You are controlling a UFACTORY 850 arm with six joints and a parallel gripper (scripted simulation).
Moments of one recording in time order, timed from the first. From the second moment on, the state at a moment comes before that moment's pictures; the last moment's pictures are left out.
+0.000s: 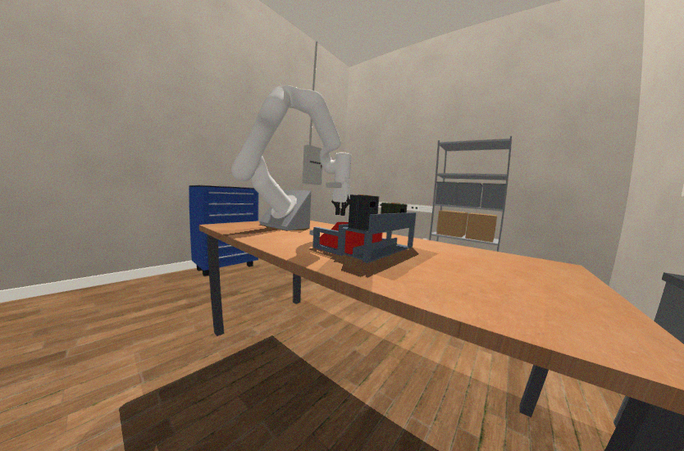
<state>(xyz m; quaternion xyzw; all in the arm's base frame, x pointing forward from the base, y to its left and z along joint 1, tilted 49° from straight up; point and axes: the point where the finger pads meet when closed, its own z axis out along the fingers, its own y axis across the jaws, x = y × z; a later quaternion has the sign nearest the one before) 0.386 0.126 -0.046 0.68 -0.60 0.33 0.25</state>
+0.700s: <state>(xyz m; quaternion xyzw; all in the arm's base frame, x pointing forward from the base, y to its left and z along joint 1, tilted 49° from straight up) 0.388 0.126 -0.045 0.68 -0.60 0.33 0.25</state>
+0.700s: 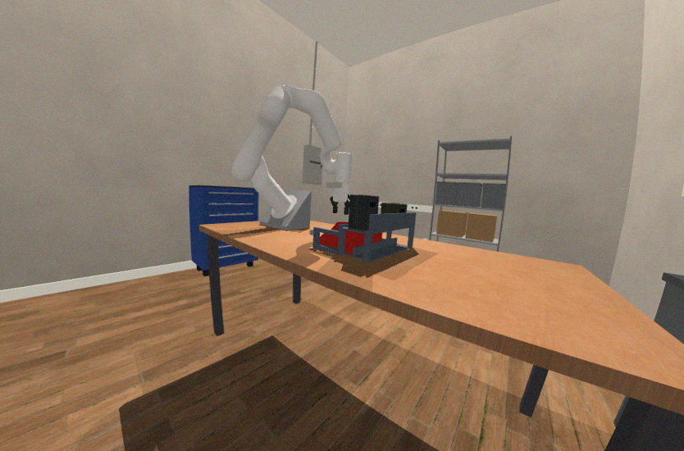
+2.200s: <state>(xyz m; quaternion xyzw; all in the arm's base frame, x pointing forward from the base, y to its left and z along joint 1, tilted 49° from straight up) 0.399 0.063 -0.101 0.69 -0.58 0.36 0.21</state>
